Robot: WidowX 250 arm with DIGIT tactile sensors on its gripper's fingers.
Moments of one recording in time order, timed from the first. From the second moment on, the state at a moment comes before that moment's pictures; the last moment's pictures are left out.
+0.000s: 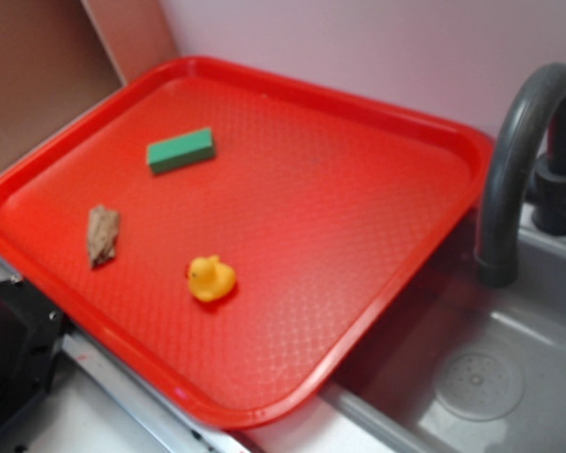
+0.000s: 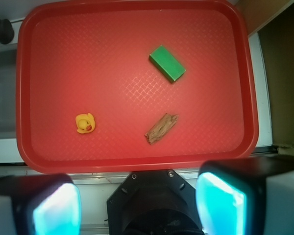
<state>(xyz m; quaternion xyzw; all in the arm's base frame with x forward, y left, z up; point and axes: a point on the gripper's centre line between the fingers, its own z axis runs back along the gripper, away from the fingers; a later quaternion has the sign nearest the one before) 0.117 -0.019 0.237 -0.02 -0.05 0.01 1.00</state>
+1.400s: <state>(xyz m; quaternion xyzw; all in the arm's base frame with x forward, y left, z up) 0.159 -0.077 0.147 0.00 -0.01 -0.33 0.94</state>
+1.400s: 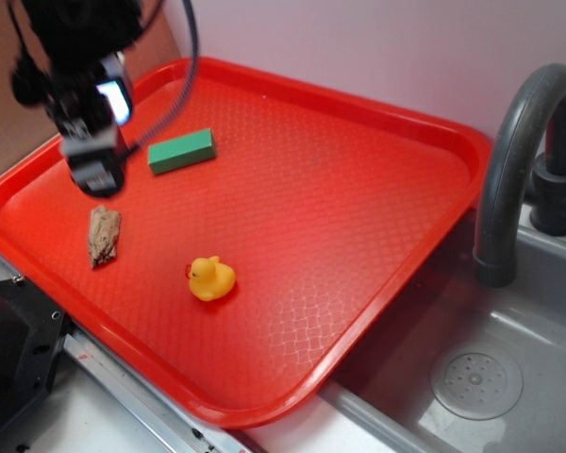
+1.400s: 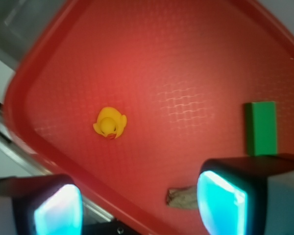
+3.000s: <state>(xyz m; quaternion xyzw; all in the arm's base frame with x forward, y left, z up) 0.170 -0.114 0.035 0.04 0.06 -0.40 0.91</state>
